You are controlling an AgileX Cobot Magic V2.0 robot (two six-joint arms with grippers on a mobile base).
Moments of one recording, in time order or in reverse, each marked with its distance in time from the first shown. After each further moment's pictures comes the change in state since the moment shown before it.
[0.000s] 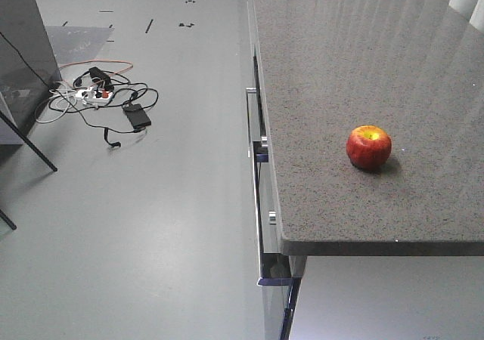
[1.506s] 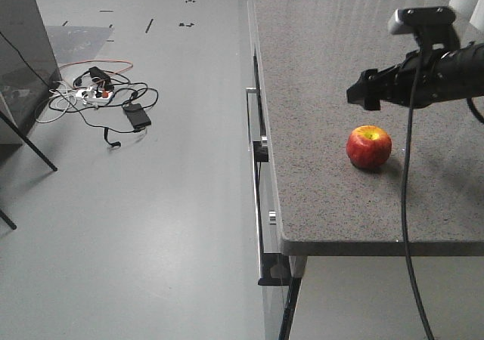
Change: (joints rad) left arm 0.000 0.000 0.000 0.000 0.000 0.000; right arm 0.000 1.716 -1.224 0.502 0.372 -0.784
